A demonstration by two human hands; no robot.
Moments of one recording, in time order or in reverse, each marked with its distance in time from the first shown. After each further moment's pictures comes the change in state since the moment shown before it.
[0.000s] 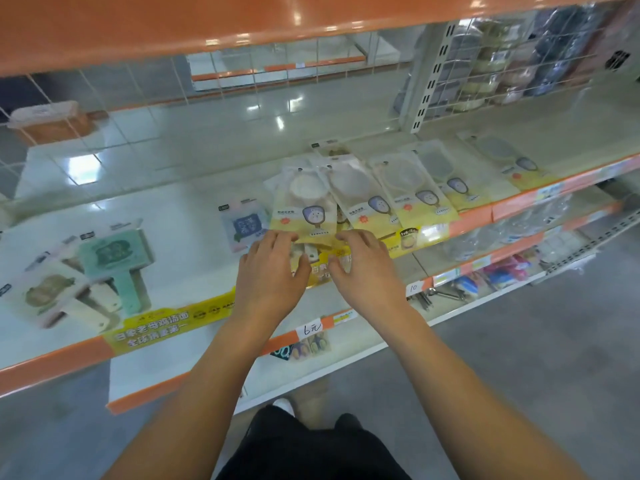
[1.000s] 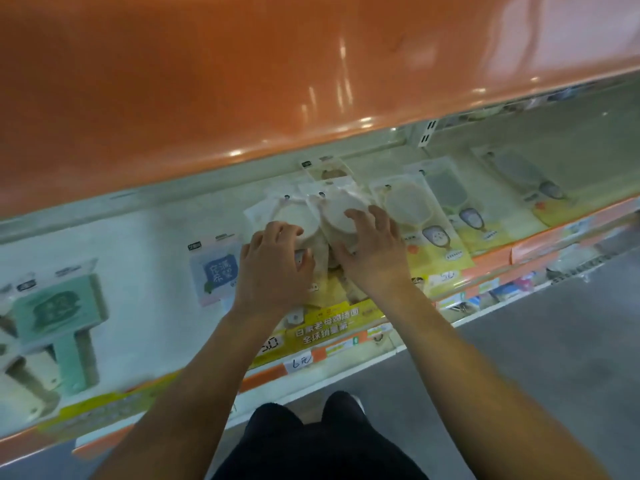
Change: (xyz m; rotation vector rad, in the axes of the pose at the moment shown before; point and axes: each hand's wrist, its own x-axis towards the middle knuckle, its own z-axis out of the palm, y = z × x) left_hand 0.115 0.010 0.031 0.040 -0.066 0.008; right_hand 0.134 0.041 0.002 -0.159 0.009 0.071
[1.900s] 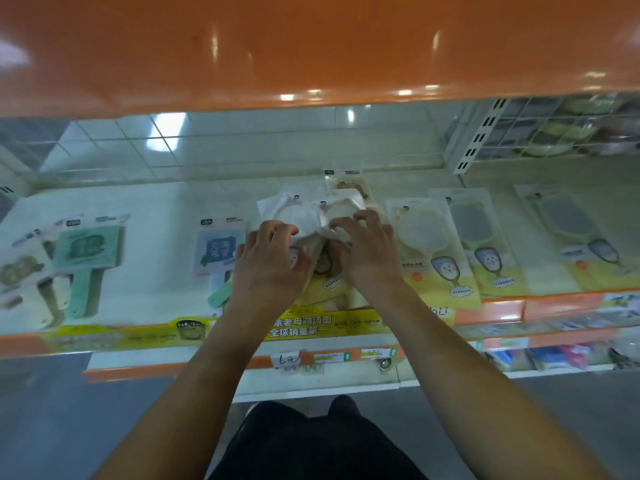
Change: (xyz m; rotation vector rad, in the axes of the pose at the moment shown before) left_hand -0.010 0.045 0.012 0.051 0.161 -0.268; right_hand 0.045 0.024 -0.010 0.037 -0.191 -0.343
